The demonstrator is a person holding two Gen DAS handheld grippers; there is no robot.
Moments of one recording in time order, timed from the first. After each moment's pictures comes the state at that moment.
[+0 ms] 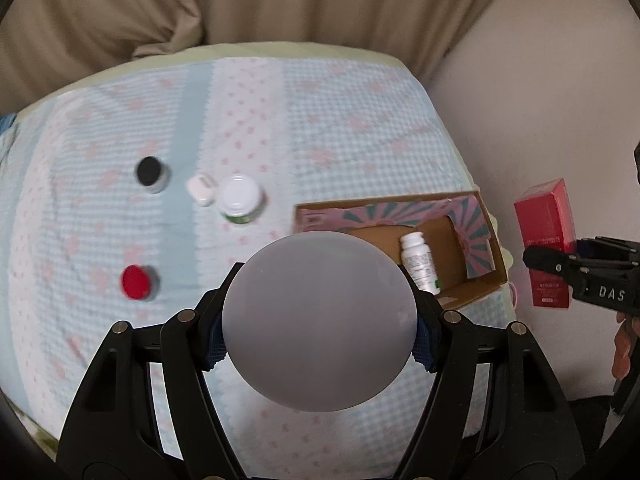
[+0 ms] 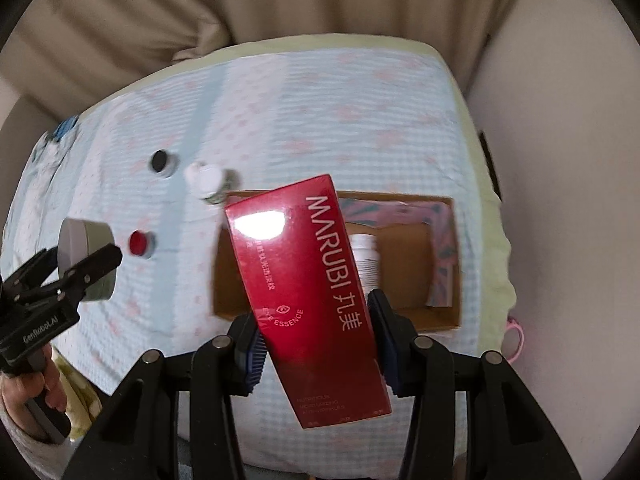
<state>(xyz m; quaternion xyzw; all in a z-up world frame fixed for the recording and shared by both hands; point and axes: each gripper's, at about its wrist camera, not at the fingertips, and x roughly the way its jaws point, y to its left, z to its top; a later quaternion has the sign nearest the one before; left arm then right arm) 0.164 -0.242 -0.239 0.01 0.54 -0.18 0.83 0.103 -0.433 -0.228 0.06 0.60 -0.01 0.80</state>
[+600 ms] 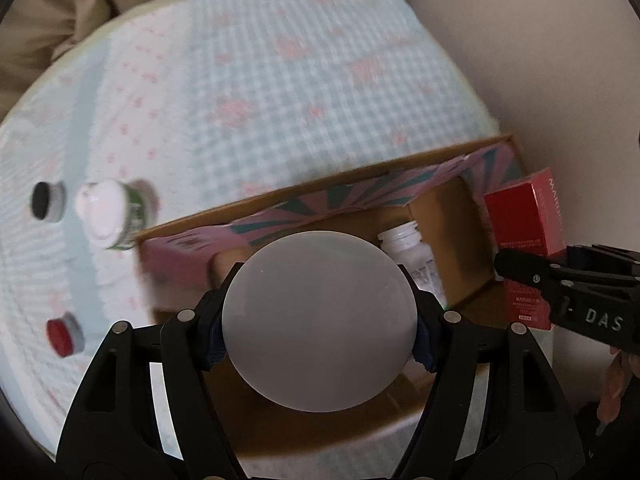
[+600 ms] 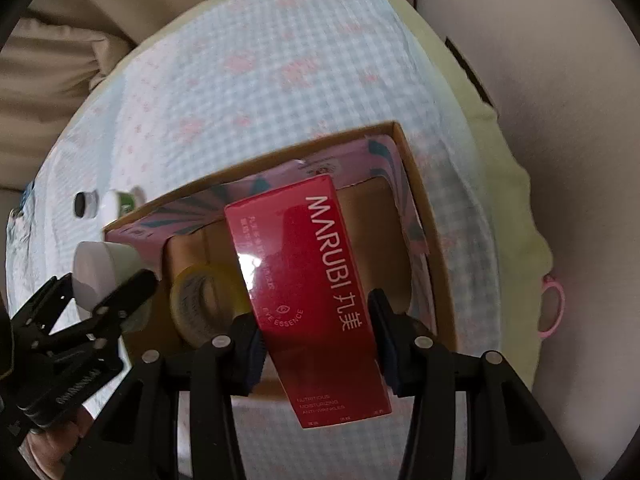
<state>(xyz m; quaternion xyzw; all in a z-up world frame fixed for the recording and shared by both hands) 0.230 -0.389 -0.382 0.10 0.61 -0.21 0.76 0.142 -0.529 -0.366 0.19 0.65 -0.07 0.73</state>
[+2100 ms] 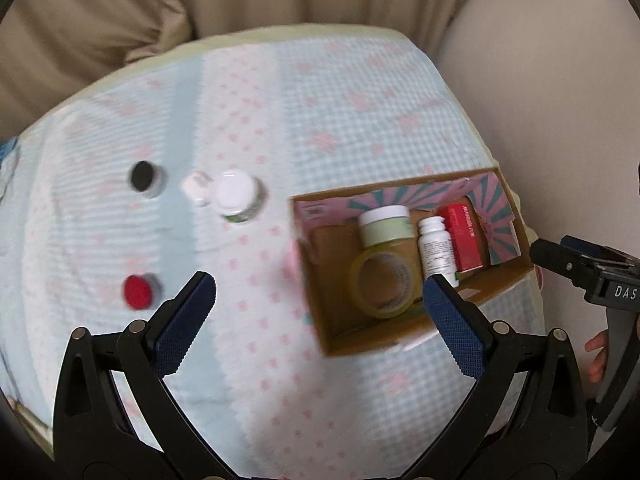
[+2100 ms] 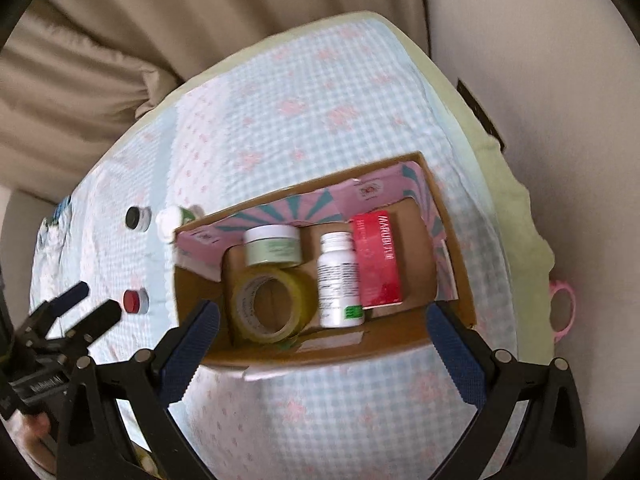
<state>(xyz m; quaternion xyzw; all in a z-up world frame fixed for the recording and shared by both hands) 0.173 -0.252 -0.260 0.06 0.55 -0.16 0.82 0.093 -0.484 -0.288 0.19 0.57 -0.05 0.80</state>
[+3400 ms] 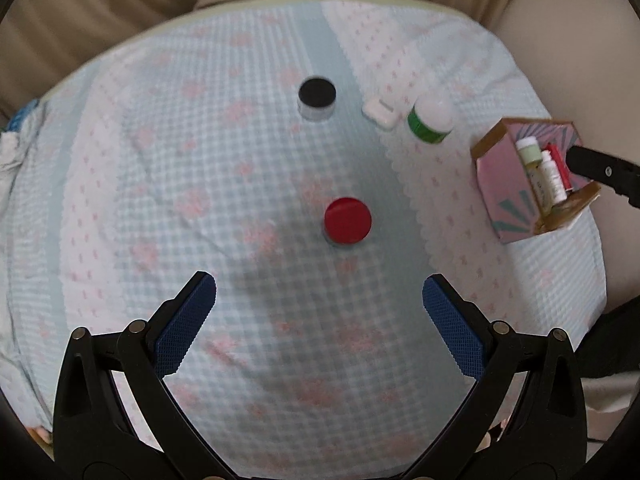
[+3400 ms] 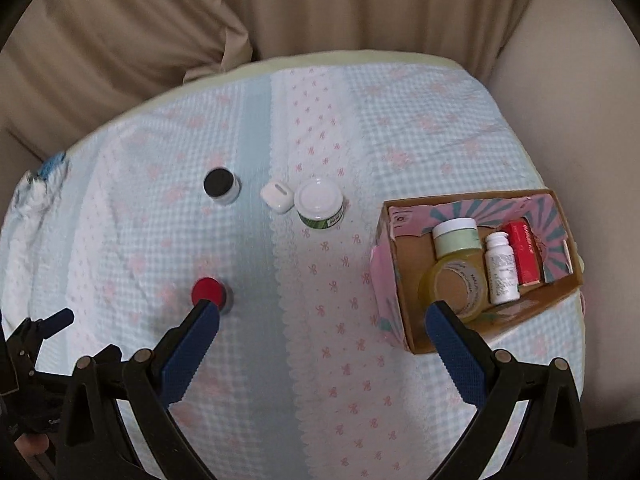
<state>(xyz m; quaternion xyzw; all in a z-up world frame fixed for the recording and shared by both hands) 0.201 0.048 -0.322 0.08 0.58 -0.16 0.79 0.148 -0.179 -0.278 0.08 0.55 -0.09 0.82</state>
